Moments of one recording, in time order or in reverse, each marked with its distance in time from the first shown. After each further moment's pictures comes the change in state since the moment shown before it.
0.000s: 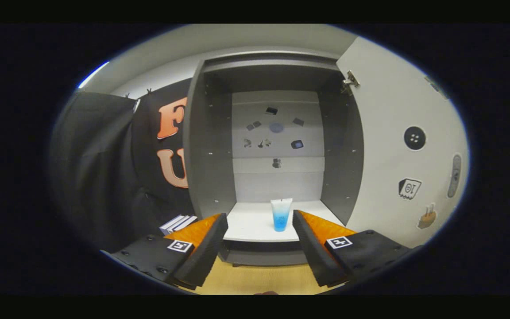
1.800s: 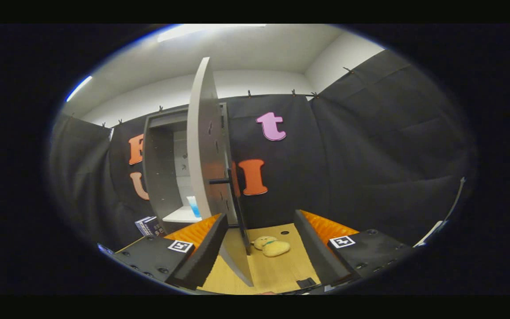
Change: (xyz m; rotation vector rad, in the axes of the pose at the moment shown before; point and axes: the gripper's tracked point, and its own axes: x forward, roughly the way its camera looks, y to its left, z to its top) arm -0.279 -0.278 -0.014 0.112 -0.160 -0.245
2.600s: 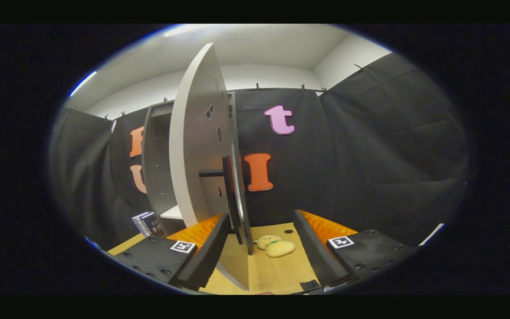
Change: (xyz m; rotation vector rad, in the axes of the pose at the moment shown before) arm 0.018 0.039 -0.022 -0.049 0.039 0.042
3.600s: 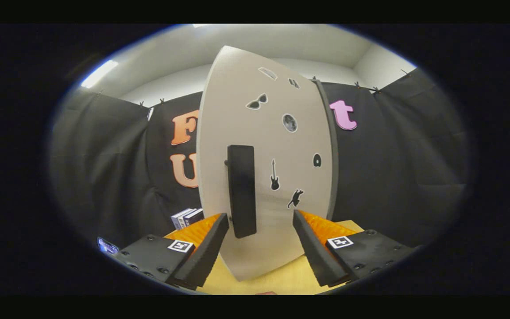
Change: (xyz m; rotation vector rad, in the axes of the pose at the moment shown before) arm 0.054 0.246 -0.043 -0.068 0.055 0.214
